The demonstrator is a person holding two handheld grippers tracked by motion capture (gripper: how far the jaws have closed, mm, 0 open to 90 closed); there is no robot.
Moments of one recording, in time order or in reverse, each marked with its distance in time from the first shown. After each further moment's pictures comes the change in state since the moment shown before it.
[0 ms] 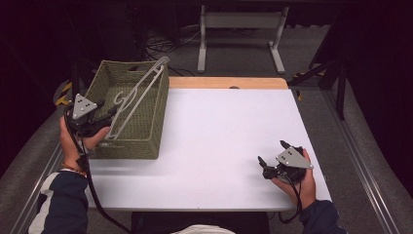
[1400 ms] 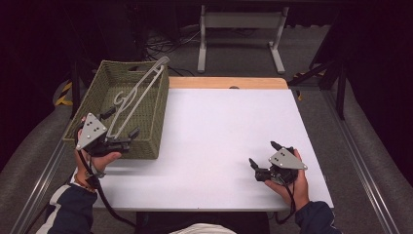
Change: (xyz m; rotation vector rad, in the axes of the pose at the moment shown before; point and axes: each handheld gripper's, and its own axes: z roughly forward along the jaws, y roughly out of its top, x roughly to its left) left arm -0.057 -0.012 -0.022 -0.278 -0.198 0.049; right arm 0.019 0.012 0.003 -0.045 0.086 0.015
